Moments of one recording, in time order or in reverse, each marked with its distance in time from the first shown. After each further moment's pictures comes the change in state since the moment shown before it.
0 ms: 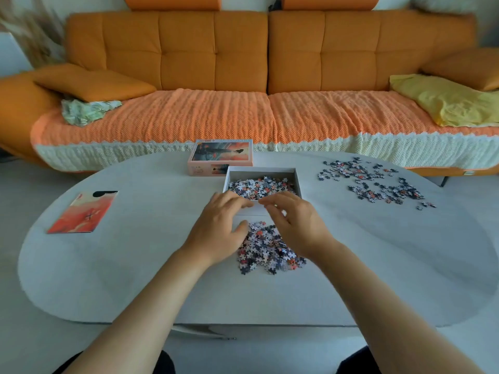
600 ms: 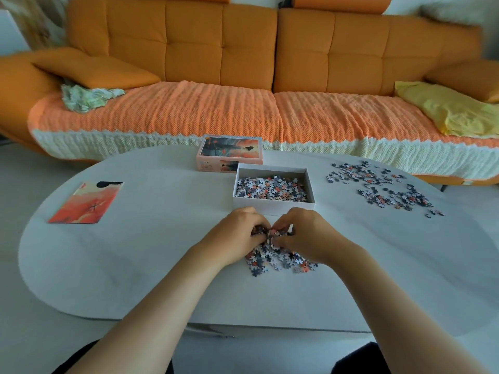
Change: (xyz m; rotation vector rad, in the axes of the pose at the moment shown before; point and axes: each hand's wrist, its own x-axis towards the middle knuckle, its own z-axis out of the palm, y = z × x) left_hand 0.002 0.000 0.007 -0.102 -0.284 -0.073; right_hand 0.003 -0.014 -0.004 -0.163 -0.412 0.302
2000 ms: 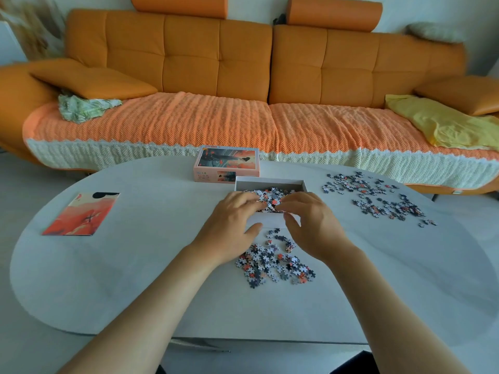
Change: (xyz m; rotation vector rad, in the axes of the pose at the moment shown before) left_hand 0.013 -0.011 -0.014 0.172 0.230 0.127; right_hand 0.017 0.018 -0.007 -0.151 0.504 -0.312
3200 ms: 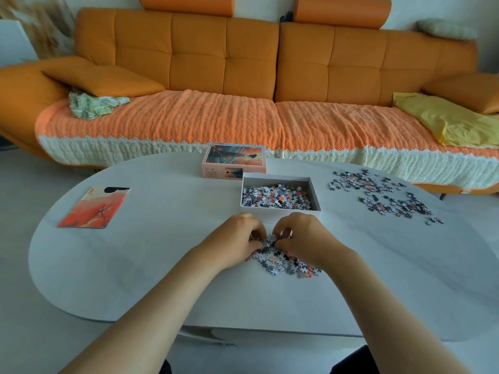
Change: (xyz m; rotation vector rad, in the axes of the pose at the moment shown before) left_hand -0.020 0.009 -0.005 -0.145 -0.296 -0.174; right_hand -0.005 -0.033 0.004 0.067 -0.494 0.325
